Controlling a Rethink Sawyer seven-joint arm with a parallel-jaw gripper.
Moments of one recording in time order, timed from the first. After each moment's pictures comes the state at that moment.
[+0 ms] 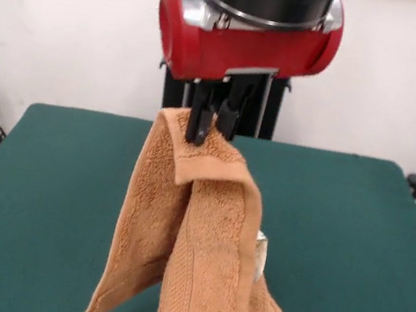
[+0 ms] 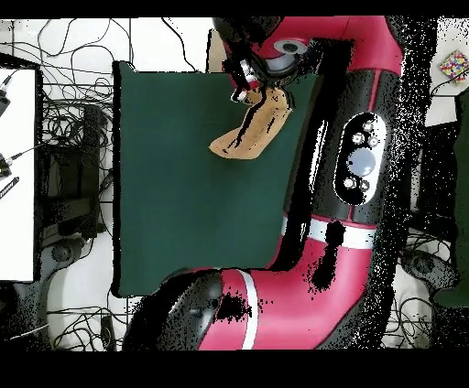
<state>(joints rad) -0.27 -0.36 0.33 0.38 -0.41 1.78 1.14</state>
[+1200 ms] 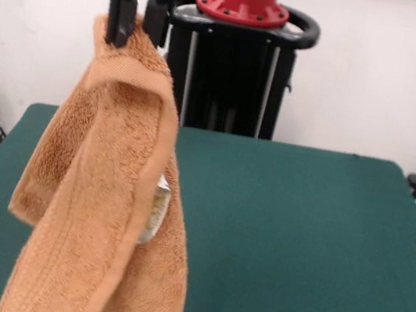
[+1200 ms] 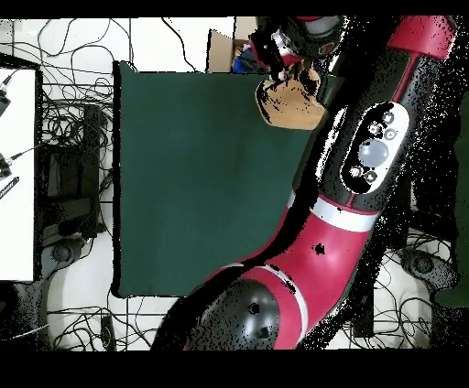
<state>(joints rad) -0.39 -0.44 1.01 0.16 -1.18 2.13 0.97</state>
